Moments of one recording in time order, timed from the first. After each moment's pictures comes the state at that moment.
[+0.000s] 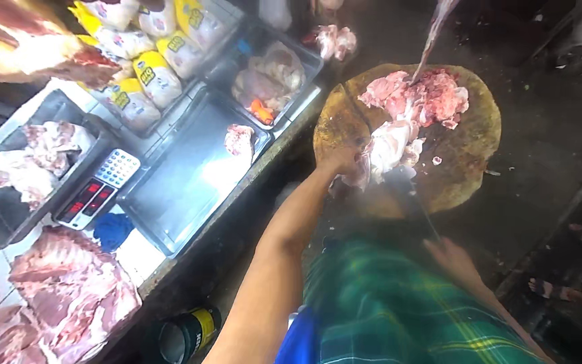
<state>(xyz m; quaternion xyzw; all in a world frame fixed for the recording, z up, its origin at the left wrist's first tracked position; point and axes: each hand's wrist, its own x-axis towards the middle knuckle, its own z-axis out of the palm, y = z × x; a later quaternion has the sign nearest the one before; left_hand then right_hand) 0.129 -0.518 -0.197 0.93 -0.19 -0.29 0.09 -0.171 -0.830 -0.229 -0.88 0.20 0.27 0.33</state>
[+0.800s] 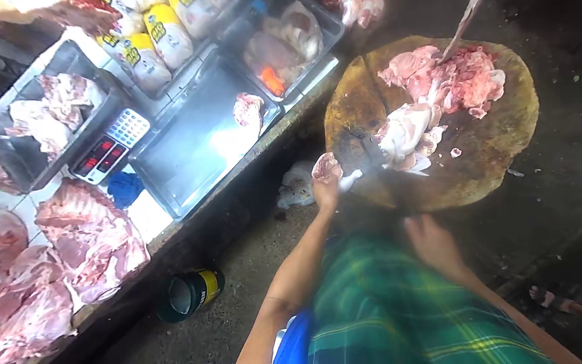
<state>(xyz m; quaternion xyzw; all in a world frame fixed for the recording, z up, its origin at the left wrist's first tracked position) -0.032 -0.493 -0.249 0.80 0.38 -0.02 0.47 -0.135 -0.765 -0.173 -0.93 0.04 0.21 0.29</state>
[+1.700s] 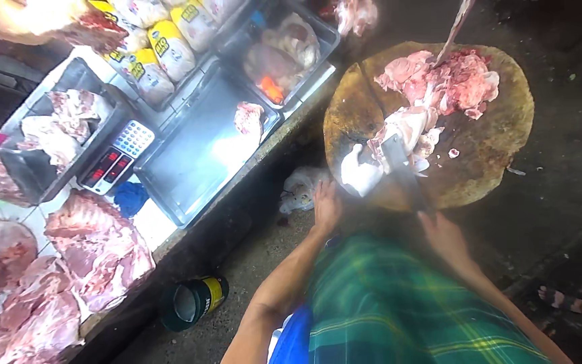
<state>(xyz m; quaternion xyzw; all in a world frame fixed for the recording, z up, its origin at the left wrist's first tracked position) -0.075 -0.473 -0.275 0.97 0.00 0.00 0.25 -0.118 -0.797 -0.215 -0.92 0.13 0.23 0.29</state>
